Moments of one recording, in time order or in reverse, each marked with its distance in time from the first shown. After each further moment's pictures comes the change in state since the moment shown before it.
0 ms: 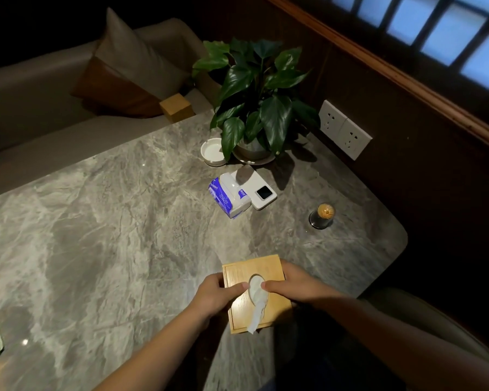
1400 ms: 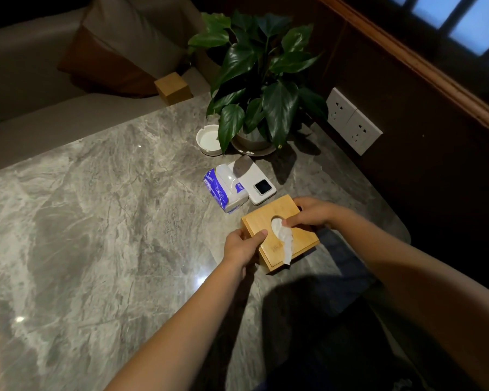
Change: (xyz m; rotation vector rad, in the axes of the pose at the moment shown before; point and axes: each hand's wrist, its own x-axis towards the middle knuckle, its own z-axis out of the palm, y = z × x) left_hand 0.064 0.070 0.049 -0.372 0.127 -0.108; right_hand 0.070 -0.057 -0.121 -0.304 -0.060 0.135
